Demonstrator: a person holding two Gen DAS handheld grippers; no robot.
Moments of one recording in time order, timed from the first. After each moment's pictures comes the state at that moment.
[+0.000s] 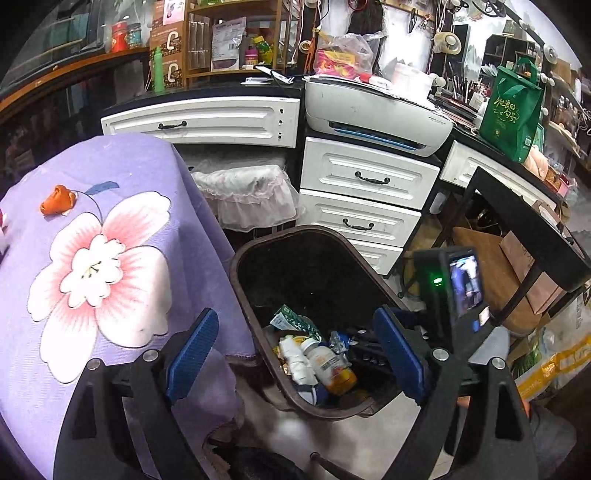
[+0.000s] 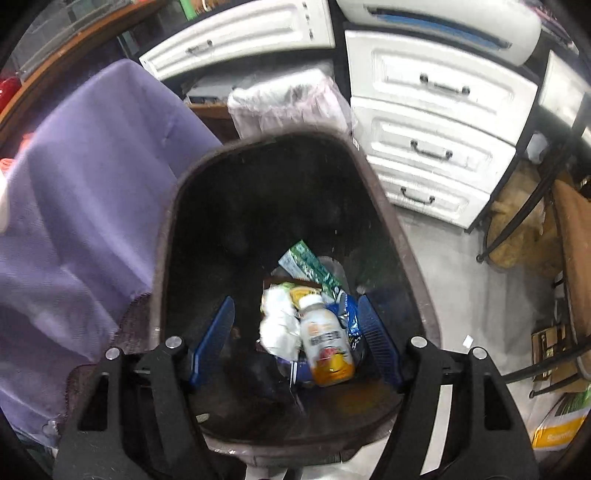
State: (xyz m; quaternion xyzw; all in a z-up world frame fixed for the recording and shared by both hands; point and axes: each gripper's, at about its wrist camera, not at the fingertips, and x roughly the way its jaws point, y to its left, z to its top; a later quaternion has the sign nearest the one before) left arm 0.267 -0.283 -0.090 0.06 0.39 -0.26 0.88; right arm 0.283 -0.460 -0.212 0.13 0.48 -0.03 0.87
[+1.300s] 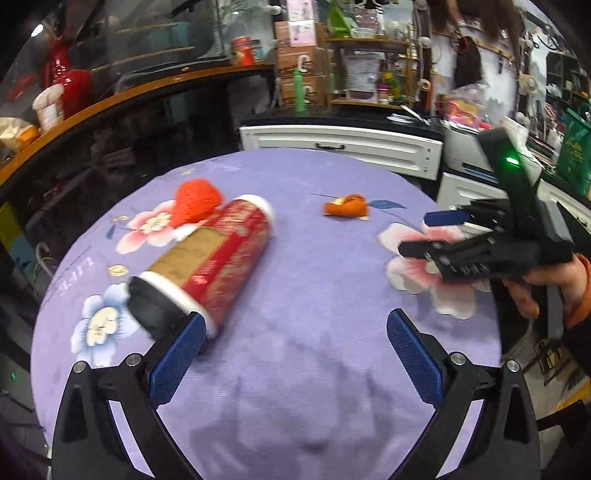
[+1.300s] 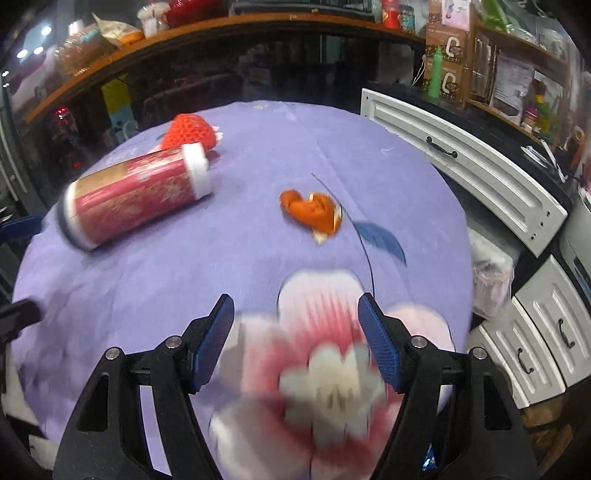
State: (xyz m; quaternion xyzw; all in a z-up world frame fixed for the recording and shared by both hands) left arm 0.272 -0.008 -0.010 0.09 0.35 -0.09 0.93; right arm 0.389 -0.181 -0.047 -0.08 0.40 0.23 0.89
